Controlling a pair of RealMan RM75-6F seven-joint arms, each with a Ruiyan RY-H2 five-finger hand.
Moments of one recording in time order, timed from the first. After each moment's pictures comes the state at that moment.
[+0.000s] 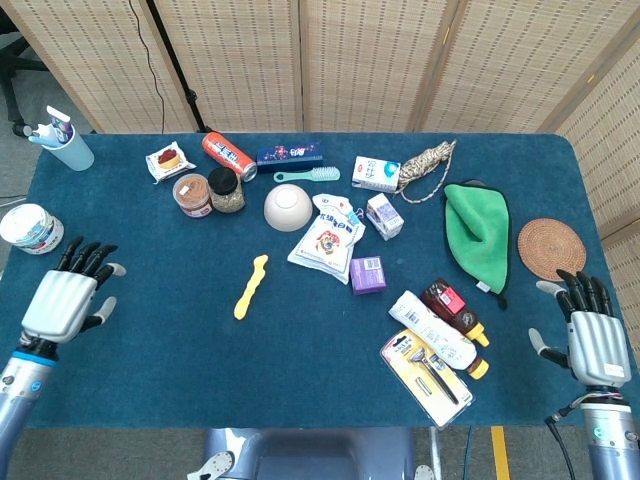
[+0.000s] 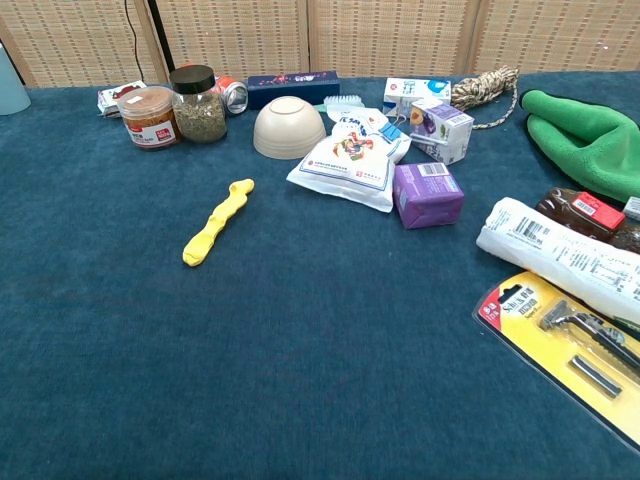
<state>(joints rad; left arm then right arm) -0.33 -1.09 -0.12 -1.67 1.49 1.24 0.20 0.12 -1.12 0.14 -1.78 -1.36 1.46 -0.09</state>
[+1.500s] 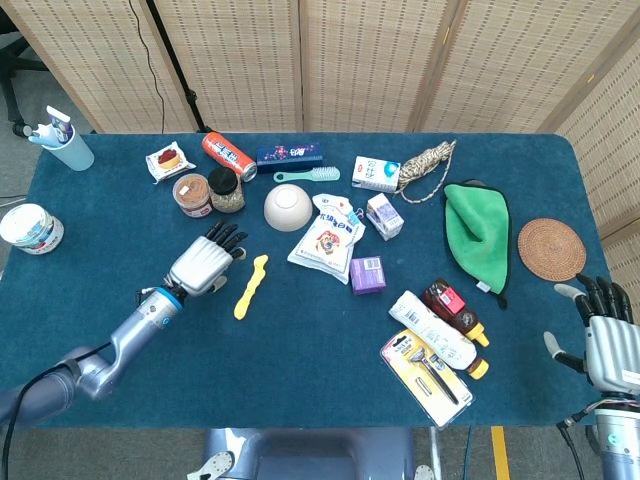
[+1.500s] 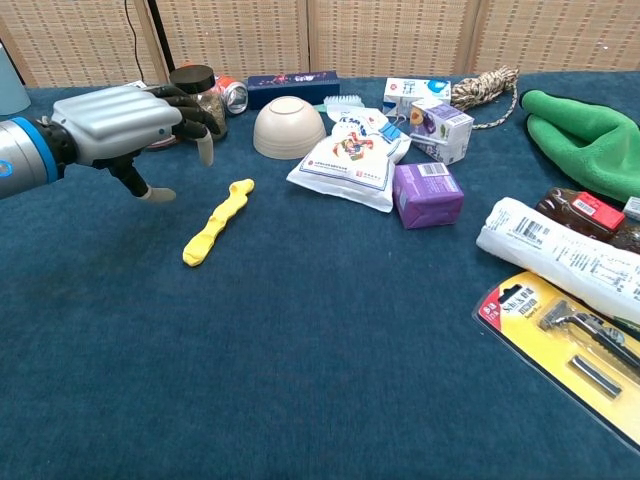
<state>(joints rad) -0.77 -1.60 -0.11 -1.05 1.58 0.94 0.08 0.09 -1.09 0.14 -1.79 -1.33 1.47 -0.08</state>
